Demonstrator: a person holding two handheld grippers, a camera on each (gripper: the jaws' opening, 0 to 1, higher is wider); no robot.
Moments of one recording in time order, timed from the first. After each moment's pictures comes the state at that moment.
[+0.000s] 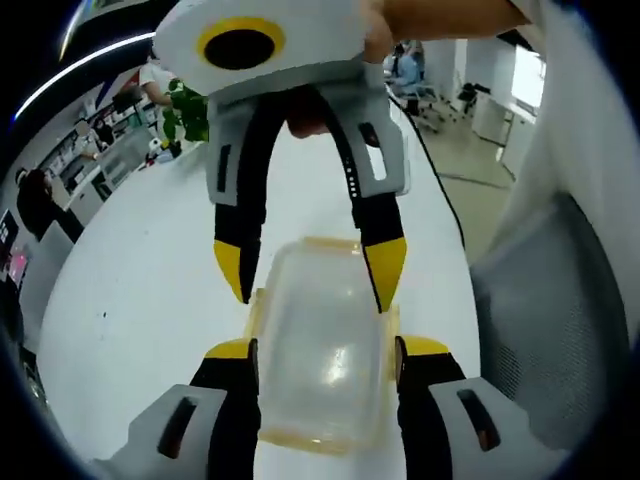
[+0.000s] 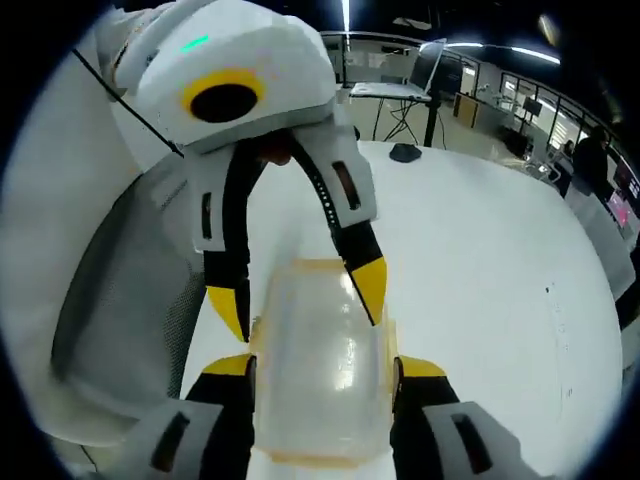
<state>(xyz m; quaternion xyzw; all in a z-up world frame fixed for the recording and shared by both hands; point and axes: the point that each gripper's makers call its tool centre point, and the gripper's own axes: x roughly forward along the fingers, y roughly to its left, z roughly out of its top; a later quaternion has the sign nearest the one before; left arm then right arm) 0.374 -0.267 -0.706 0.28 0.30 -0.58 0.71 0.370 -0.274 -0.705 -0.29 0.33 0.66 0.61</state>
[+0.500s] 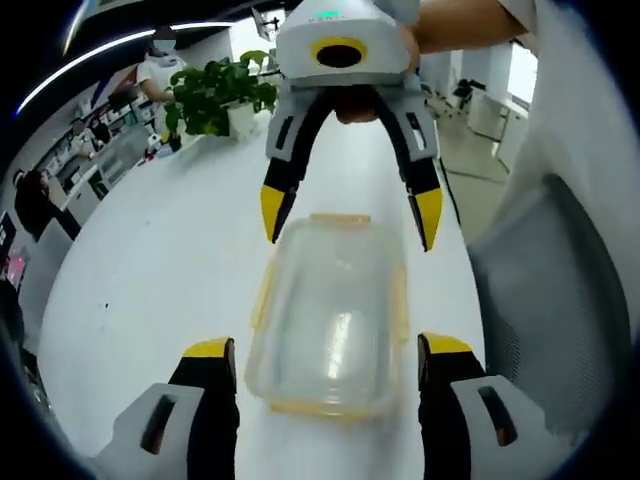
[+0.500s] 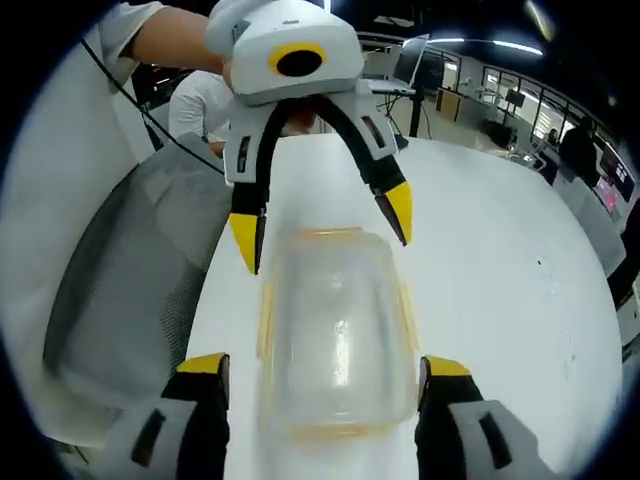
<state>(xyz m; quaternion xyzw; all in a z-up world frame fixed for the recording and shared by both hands) 0.375 -0.239 -0.717 0.29 0.31 -0.58 0.69 0.362 -0.303 -0.726 -0.31 0.34 0.63 0.62</state>
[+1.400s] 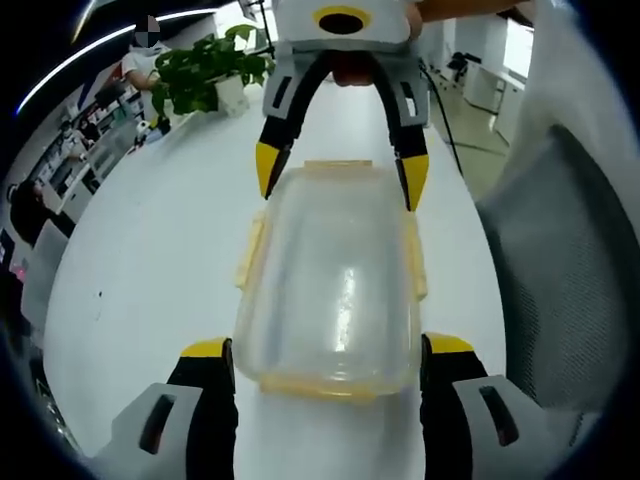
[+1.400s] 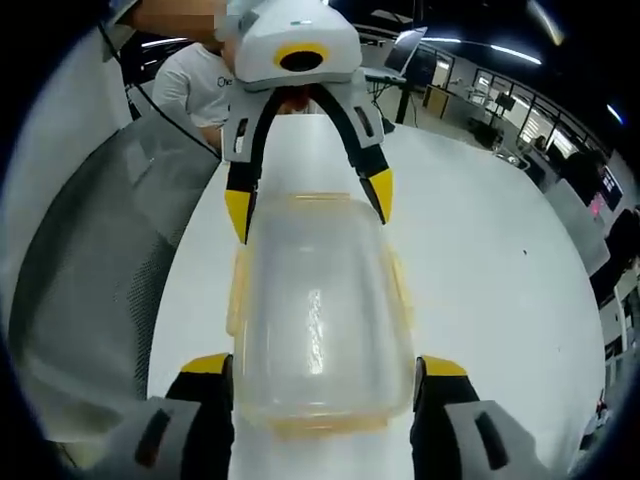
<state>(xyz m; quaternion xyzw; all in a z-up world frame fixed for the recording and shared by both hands) 0.378 -0.225 -0.750 0.34 0.32 -0.57 0.67 0.371 -0.309 -0.749 -0.34 0.33 0.60 0.65</state>
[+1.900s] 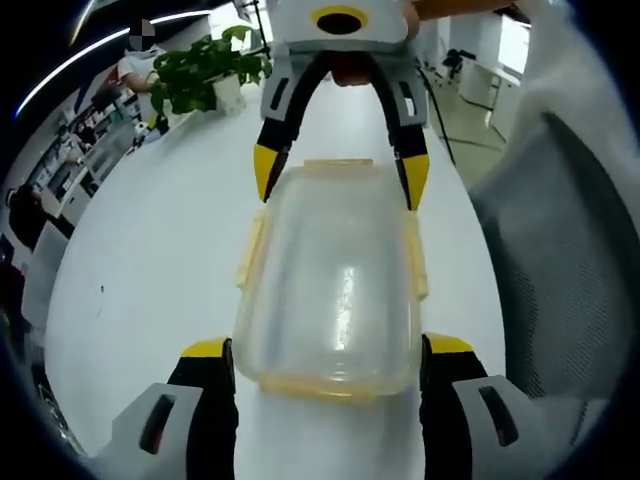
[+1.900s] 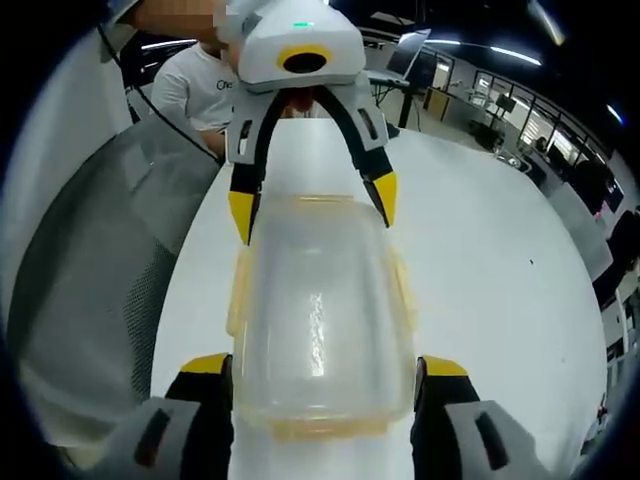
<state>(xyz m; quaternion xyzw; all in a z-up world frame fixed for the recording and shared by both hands) 0.375 -0.196 -0.751 0.35 0.32 -0.58 0.67 0.366 -0.277 -0.750 -0.34 0.33 0.60 0.65</state>
